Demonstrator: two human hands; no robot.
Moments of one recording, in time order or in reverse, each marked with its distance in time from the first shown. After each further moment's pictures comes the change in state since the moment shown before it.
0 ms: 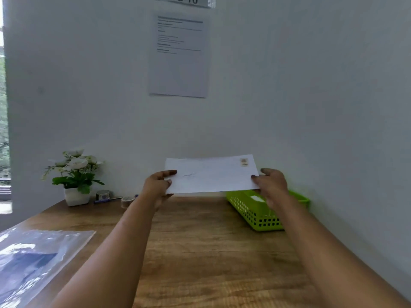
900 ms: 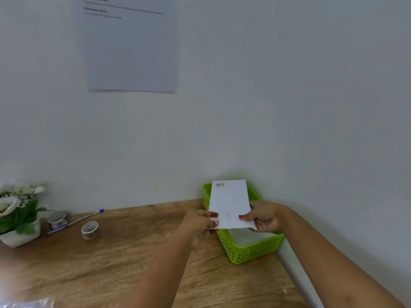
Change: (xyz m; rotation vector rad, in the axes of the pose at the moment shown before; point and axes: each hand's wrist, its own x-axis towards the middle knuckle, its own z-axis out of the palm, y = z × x) left_hand 0.018 0.003 0.149 0.190 -0.375 -0.659; right_hand 0.098 -0.025 -0.044 -0.173 -0.503 0.854
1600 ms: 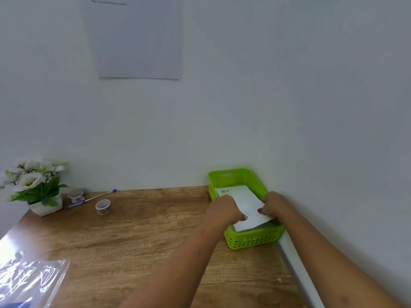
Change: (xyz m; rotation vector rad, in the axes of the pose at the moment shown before) left_hand -0.005 0.008 0.070 0.996 0.112 0.190; right_hand 0.020 0.012 -0.031 -1.060 0.550 -0.052
